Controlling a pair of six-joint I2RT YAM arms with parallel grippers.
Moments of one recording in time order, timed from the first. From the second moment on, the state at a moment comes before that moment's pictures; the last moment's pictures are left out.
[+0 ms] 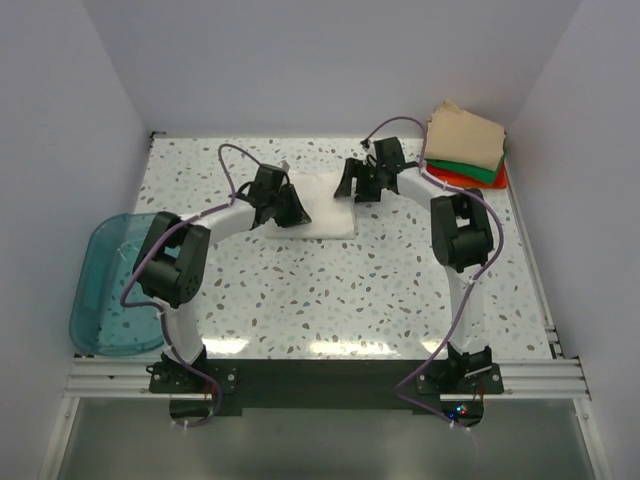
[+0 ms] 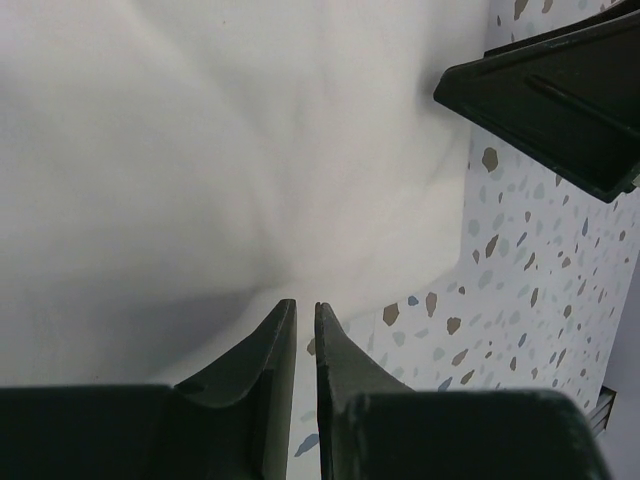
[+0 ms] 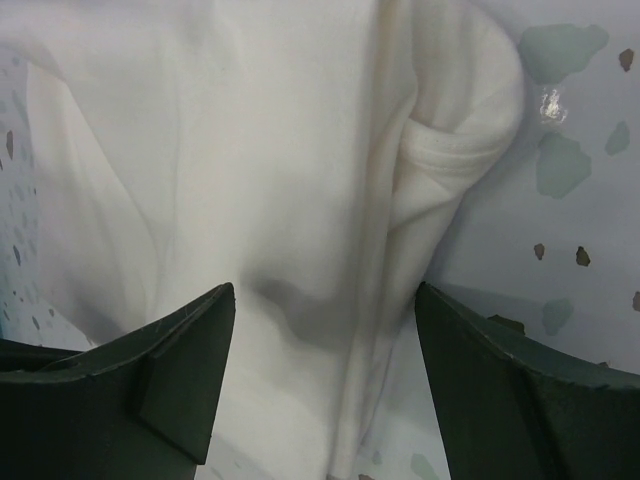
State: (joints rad) left arm -0.41 1.89 1.21 -0.12 0.22 -0.72; right arm 0.29 2.27 1.72 -0.31 -0.41 0.41
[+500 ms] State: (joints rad) left arm -0.41 1.85 1.21 -0.19 0.21 -0.69; right arm 0.38 2.29 1.77 -0.36 -0.27 0.40
